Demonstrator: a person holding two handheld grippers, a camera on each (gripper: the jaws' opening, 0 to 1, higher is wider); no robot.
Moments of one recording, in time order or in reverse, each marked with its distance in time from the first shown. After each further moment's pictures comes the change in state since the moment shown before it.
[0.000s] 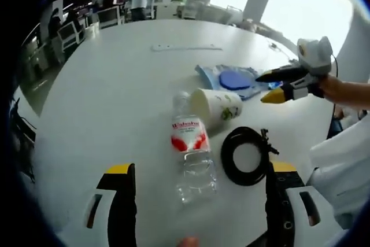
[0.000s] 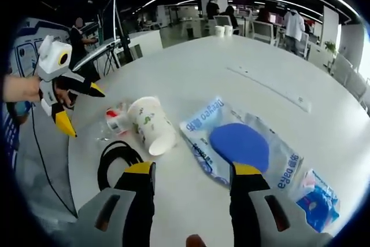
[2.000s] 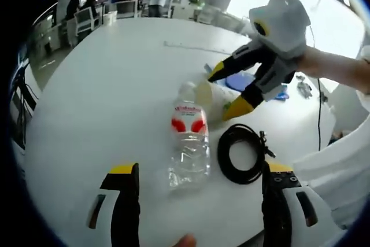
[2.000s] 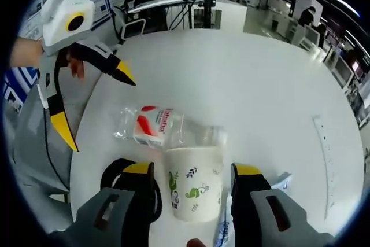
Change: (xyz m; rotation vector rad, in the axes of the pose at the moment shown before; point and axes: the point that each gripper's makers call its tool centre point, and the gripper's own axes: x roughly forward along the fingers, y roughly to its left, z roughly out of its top) left arm -0.003 -0.005 -0.023 -0.149 -0.041 0.014; right arm 0.090 0.085 0.045 -0.539 0.266 0.343
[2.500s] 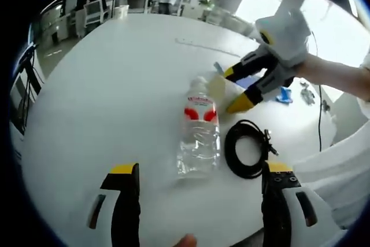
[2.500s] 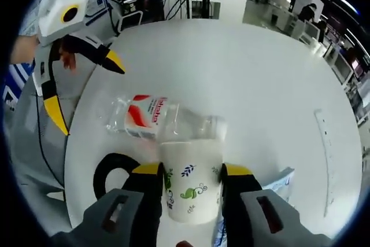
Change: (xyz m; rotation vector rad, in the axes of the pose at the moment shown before) left arm -0.008 0.012 -0.011 -0.070 -0.013 0.019; right arm 0.003 -0.005 -0.011 0.002 0.039 -0.027
